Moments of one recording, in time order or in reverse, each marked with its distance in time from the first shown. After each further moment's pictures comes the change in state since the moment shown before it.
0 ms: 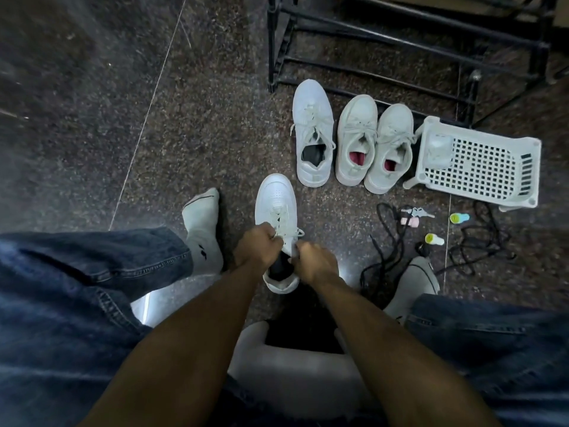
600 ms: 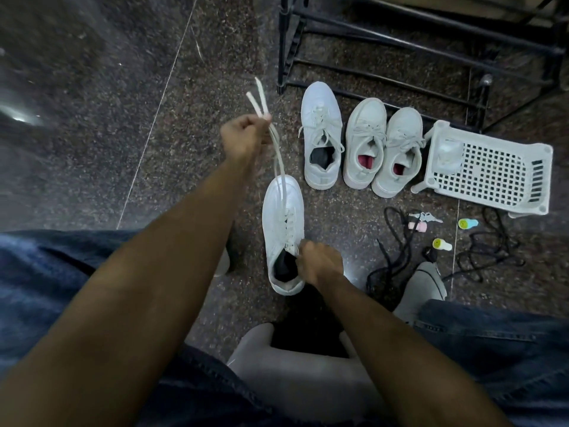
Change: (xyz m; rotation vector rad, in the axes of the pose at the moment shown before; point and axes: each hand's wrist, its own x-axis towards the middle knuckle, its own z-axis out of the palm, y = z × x) left_hand 0.065 0.095 -0.138 -1.034 0.200 0.115; right_hand -0.003 -0.012 -0.010 -0.134 0.044 -0.072
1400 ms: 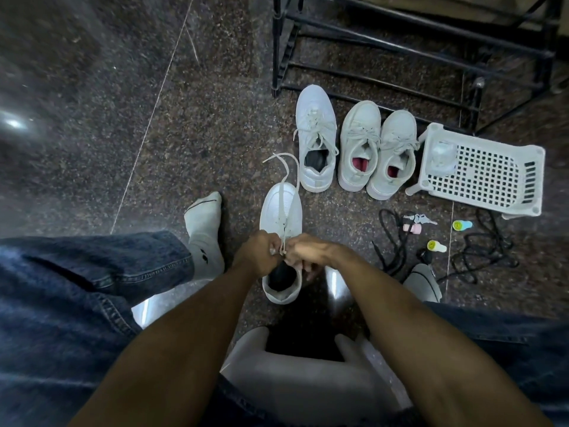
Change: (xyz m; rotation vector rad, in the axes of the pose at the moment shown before) left_hand -0.077 -0.168 -0.040 1.035 -0.486 0.024; right_hand 0.020 0.002 -0.048 0.587 -0.549 0.033
